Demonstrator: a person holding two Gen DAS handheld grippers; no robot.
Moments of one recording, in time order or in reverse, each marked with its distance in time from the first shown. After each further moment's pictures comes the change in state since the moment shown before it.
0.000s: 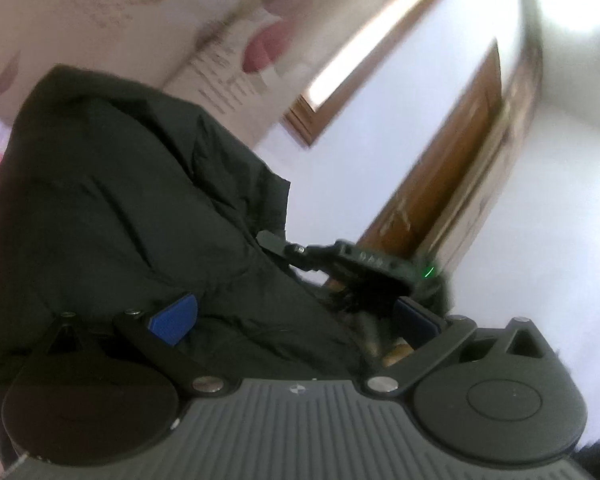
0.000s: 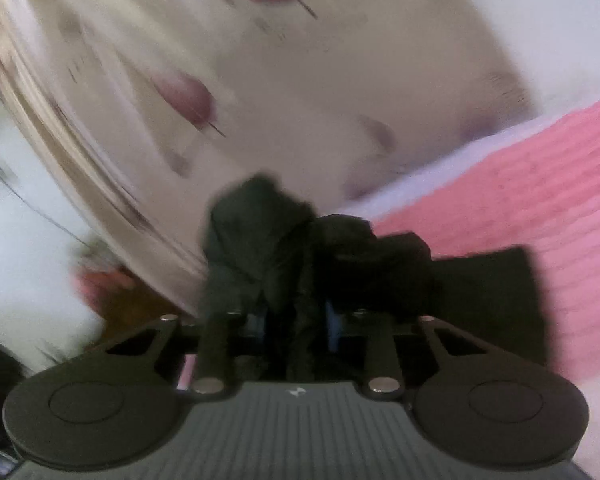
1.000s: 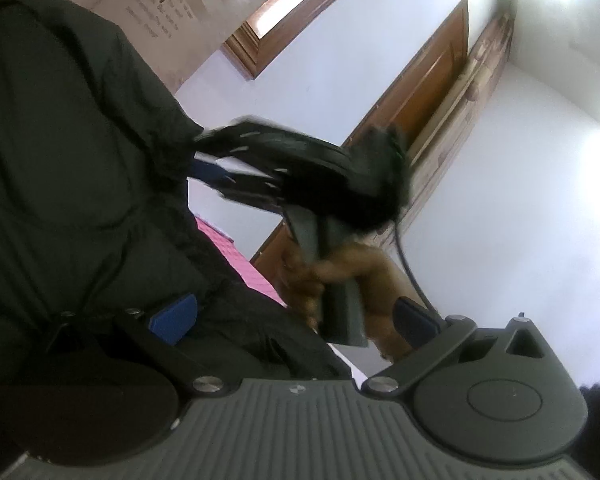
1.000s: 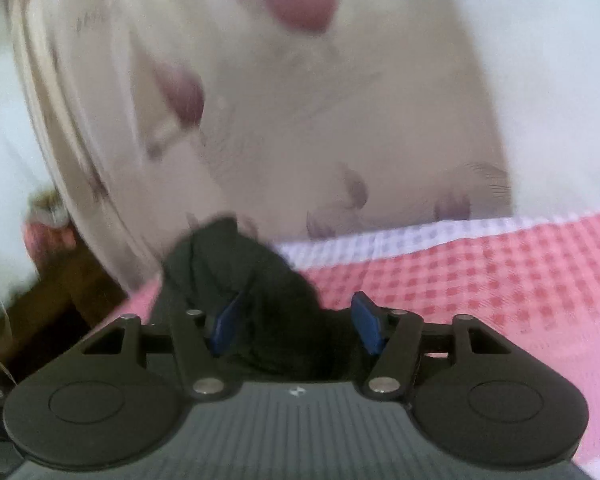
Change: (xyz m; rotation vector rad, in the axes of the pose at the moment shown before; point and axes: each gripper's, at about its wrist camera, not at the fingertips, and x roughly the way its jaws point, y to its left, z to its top) left arm 0.078 -0.034 -0.036 0.035 0.163 -0.142; right arm 0.013 0.029 0.034 -0.344 0.051 -0.248
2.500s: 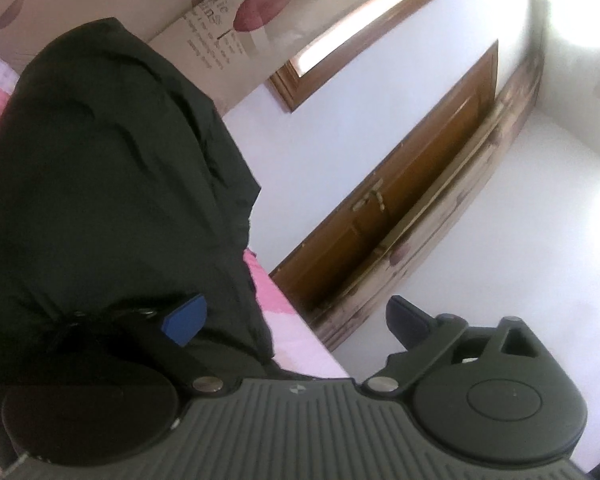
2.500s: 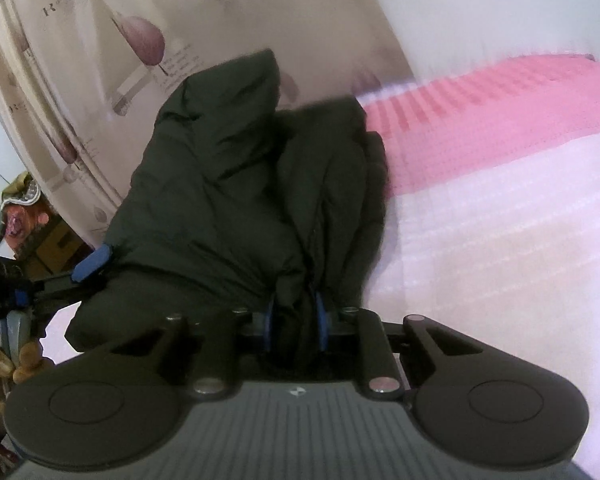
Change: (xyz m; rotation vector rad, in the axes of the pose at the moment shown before) left arm -0.080 -0.002 -0.001 -0.107 -0.062 0.066; right arm -0.107 0.002 -0.169 0.197 0.052 -0.112
